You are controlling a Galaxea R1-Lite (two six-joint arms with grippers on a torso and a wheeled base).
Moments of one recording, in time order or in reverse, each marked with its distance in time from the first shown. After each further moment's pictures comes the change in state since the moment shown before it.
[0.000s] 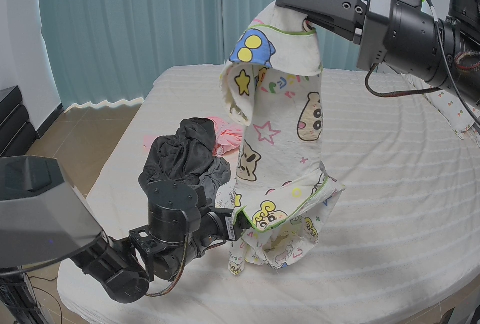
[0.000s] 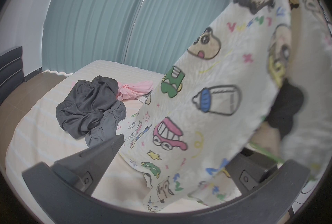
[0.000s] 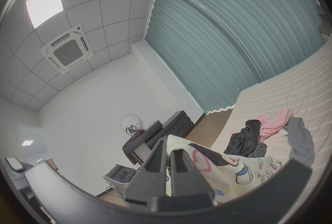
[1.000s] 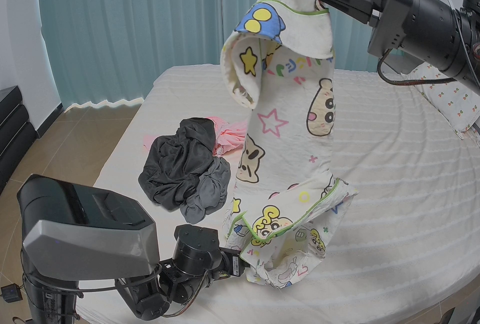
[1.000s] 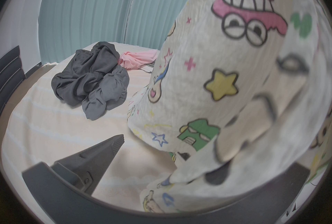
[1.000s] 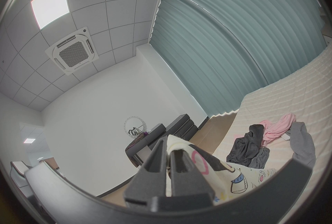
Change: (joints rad) left arm -0.039 0.262 0.082 -0.167 -0.006 -0.005; right arm 0.008 -0.033 -0.012 0.000 -0.001 0.000
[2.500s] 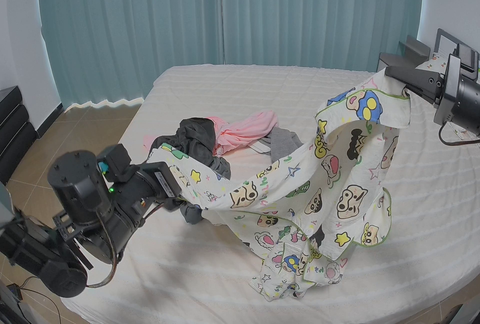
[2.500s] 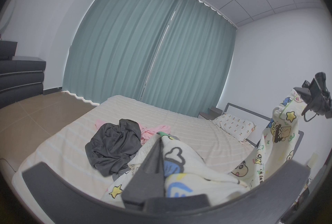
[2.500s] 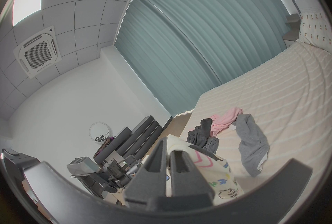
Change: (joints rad) left arm 0.157 -0.636 0.028 0.105 0.141 0.082; right arm -0.398 -0.226 0.388 0.007 0.064 -0.009
